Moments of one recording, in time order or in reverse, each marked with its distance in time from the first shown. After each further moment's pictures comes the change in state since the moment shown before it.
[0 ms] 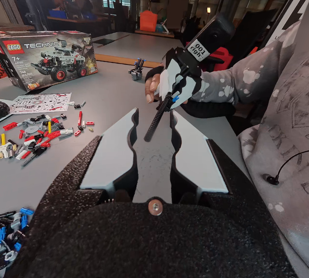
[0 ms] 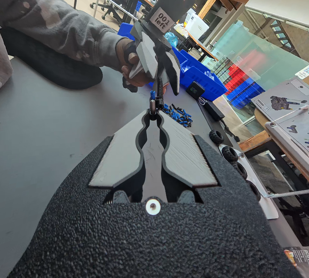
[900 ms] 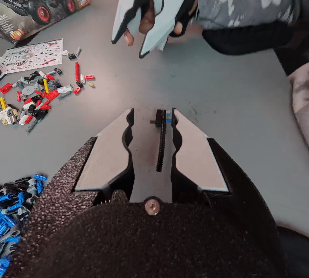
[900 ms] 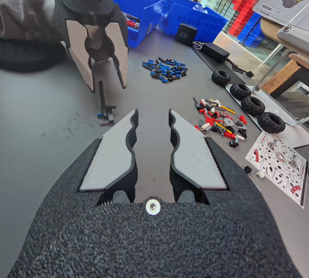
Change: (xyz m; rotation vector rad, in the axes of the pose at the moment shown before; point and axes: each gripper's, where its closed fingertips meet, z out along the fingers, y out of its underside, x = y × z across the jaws) left arm -0.019 0.091 0.011 -0.424 -0.081 0.164; right arm 0.035 0.084 -0.017 -0.179 0.067 0.335
